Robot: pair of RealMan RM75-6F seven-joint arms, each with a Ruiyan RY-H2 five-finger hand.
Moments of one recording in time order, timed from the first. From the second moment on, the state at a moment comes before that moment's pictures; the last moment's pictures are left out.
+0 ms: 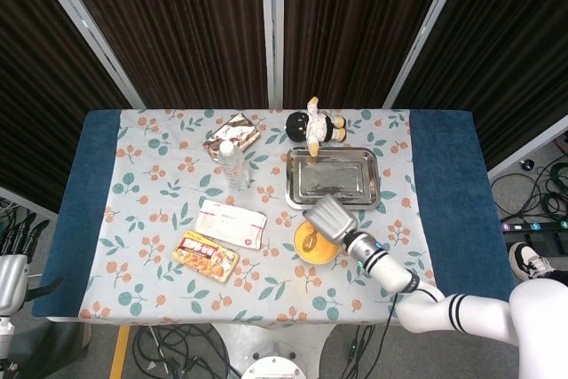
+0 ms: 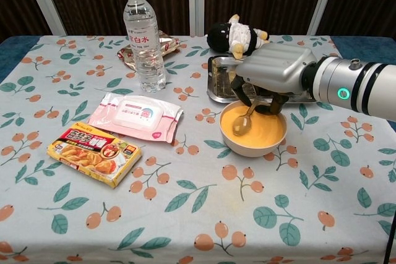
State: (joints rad) left arm -0.02 -1.23 -0.03 -1.41 1.47 1.50 -0.10; right arm 0.89 -1.57 0.07 -1.41 -1.22 0.83 -0.63
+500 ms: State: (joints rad) left arm -0.02 -1.22 -0.03 -1.41 1.48 1.51 -0.10; right arm 0.91 -1.47 0.04 -1.45 -1.35 0.88 -0.84
